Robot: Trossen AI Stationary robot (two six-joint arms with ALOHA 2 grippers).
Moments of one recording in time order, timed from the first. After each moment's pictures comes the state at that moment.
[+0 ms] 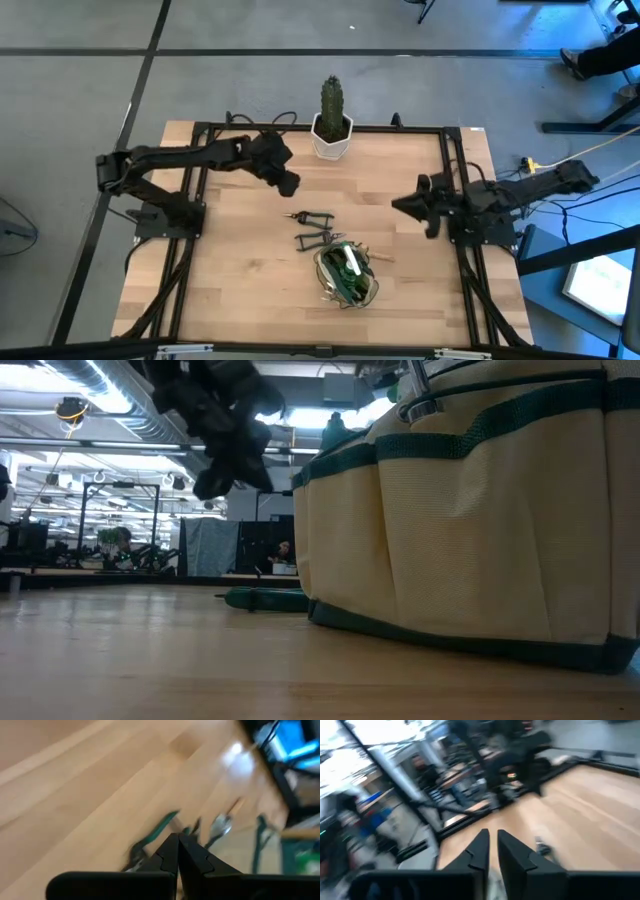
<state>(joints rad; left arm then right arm) 0.36 1.36 0.93 -0.39 0.28 -0.65 0.34 0.60 0.48 0.03 0.34 0.58</state>
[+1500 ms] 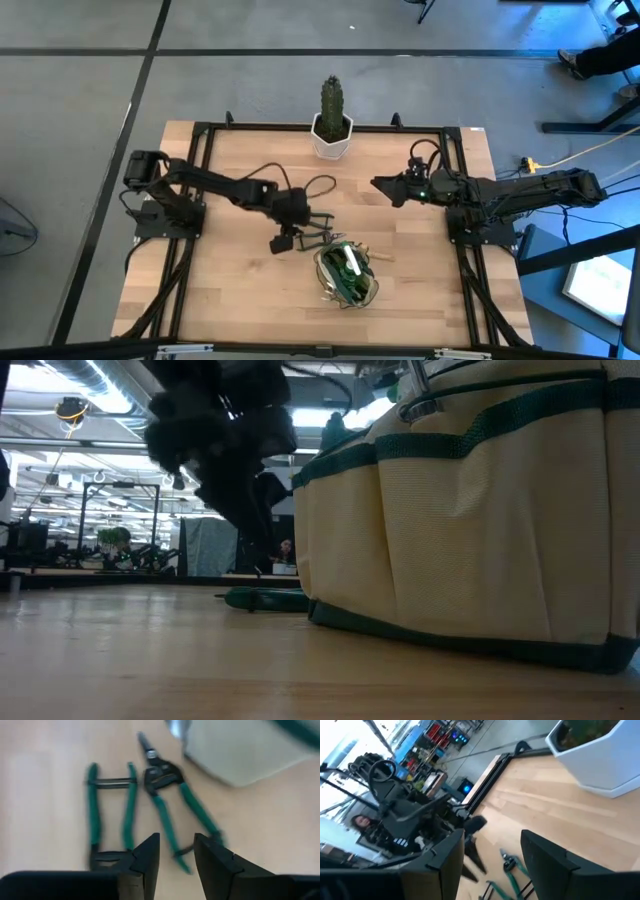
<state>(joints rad) 0.01 1.61 0.93 -0.30 0.14 0.13 0.04 0.87 0.48 0.17 0.34 0.93</state>
